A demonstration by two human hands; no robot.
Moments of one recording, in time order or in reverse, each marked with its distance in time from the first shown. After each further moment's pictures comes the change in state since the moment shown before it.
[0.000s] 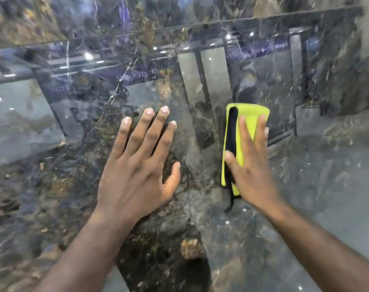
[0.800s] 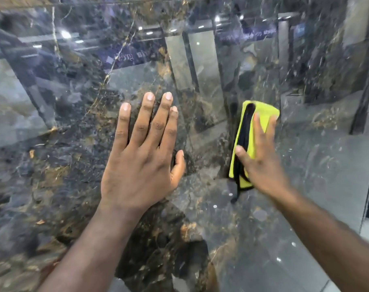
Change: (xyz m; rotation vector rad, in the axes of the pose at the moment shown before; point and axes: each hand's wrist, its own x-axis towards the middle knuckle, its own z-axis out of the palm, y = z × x) left_hand -0.009 0.005 0.009 0.064 -0.032 0.014; right_hand -0.016 0.014 -0.016 0.000 -0.047 0.159
